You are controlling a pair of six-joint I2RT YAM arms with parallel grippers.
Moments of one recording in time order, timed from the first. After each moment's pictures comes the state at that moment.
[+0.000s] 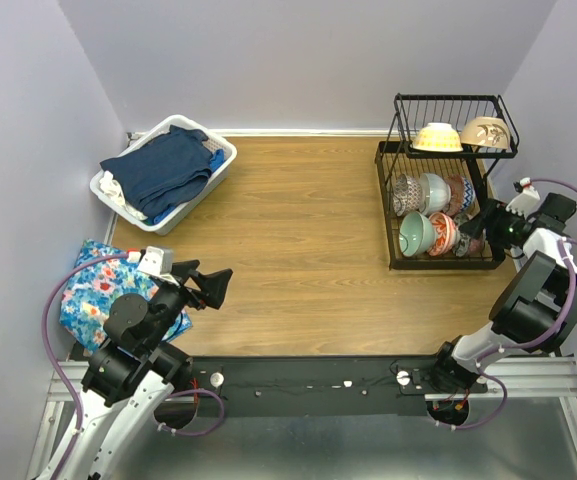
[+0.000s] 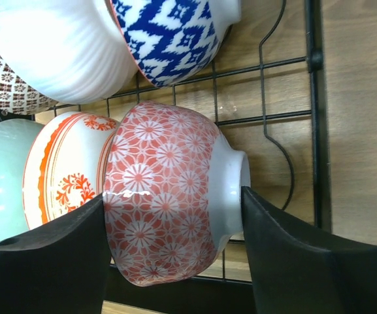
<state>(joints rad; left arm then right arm) -0.51 0.10 0.51 -0.46 -0.03 -0.37 -0.63 1.56 0.97 -0.32 -0.69 -0.16</state>
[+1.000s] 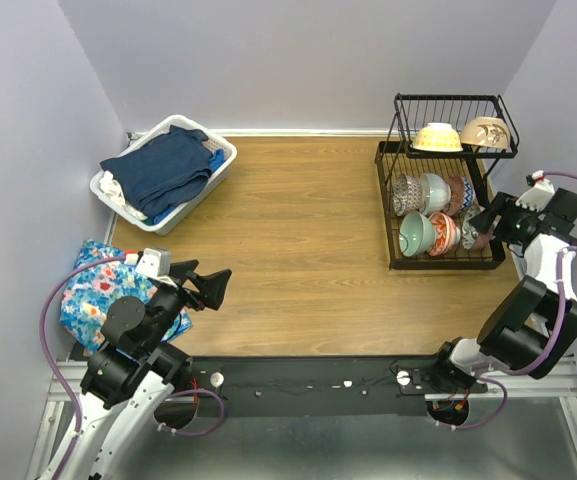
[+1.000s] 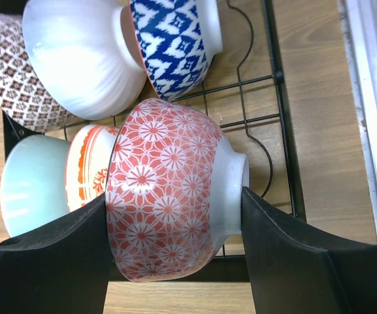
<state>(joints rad) -0.51 0.08 0.51 -0.46 -0.03 -0.37 -0.63 1.40 0.96 -0.34 -0.59 -0.12</state>
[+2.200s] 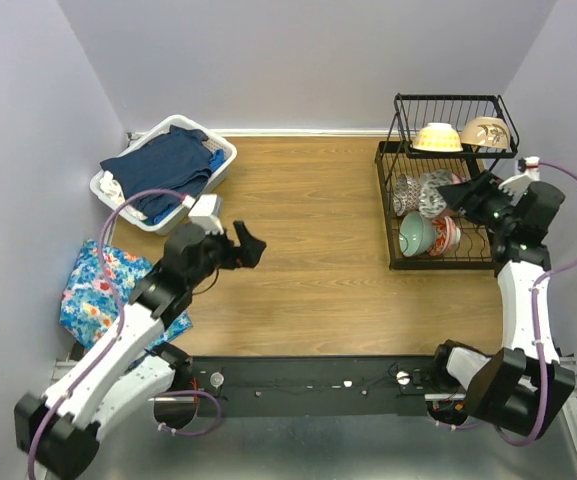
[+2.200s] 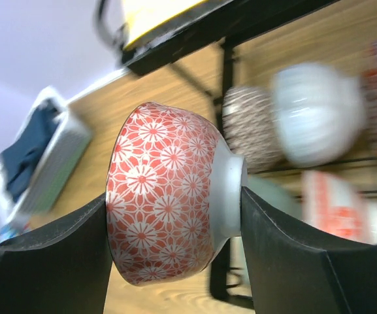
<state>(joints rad) -0.51 0.73 0.62 -0.24 0.03 -0.48 -0.40 1.06 0.85 -0.09 -0.62 0.45</state>
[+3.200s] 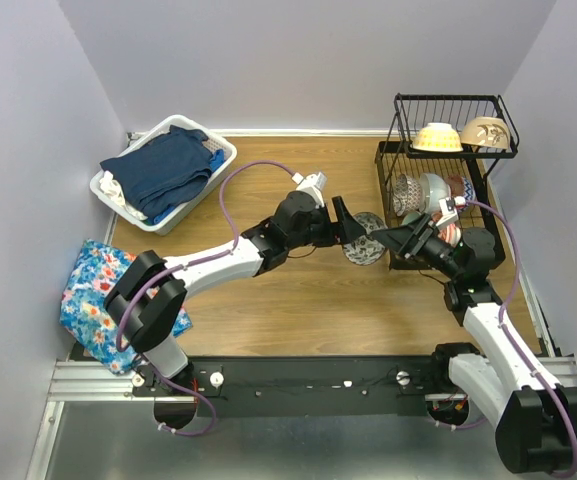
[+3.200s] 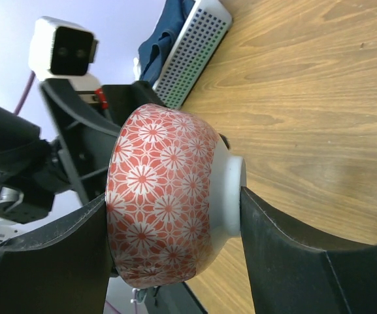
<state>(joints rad) -0.83 1.62 1.06 0.23 0.12 -0.87 0.04 0.86 0.39 0.36 -0.73 0.92</state>
